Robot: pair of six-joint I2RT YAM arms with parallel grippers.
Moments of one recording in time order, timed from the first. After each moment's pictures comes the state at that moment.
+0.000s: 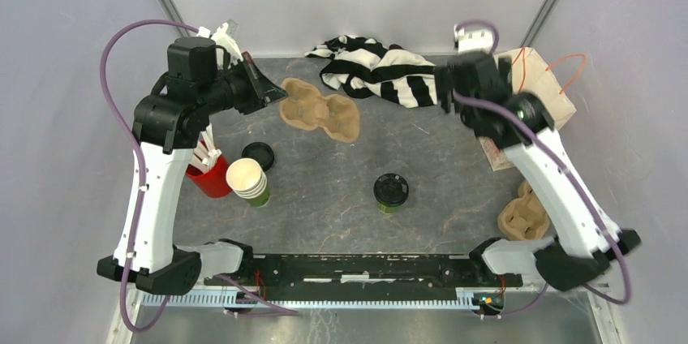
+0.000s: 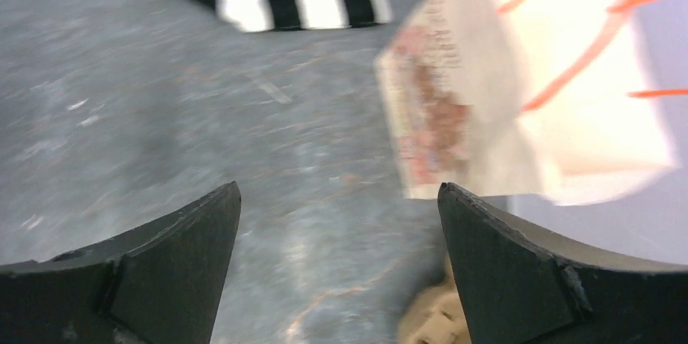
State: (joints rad) left arm -0.26 1.25 1.82 -1.07 0.30 -0.60; right arm 0.60 1.23 1.61 -1.04 0.66 0.17
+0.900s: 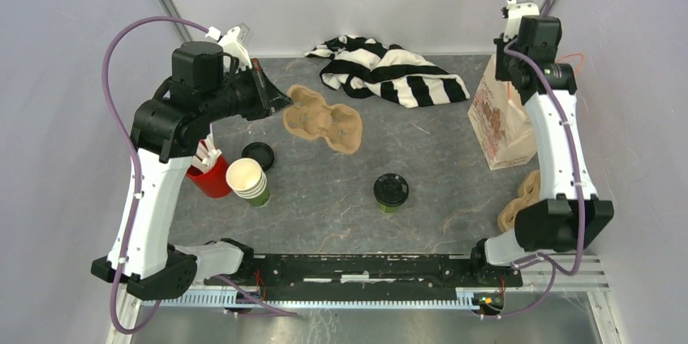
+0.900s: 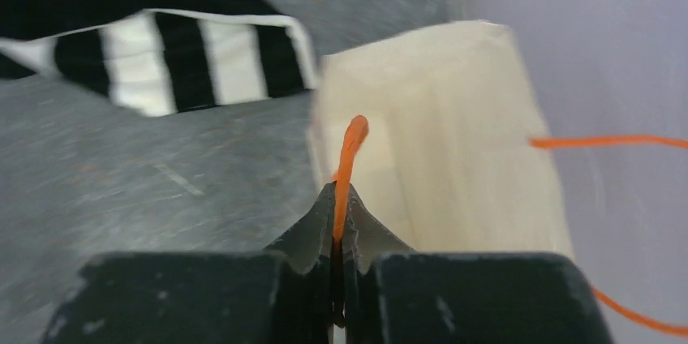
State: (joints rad) left arm -0.38 1.23 1.86 -1.12 0.23 -0.52; right arm -0.04 1.52 1.71 -0.76 0.19 -0.13
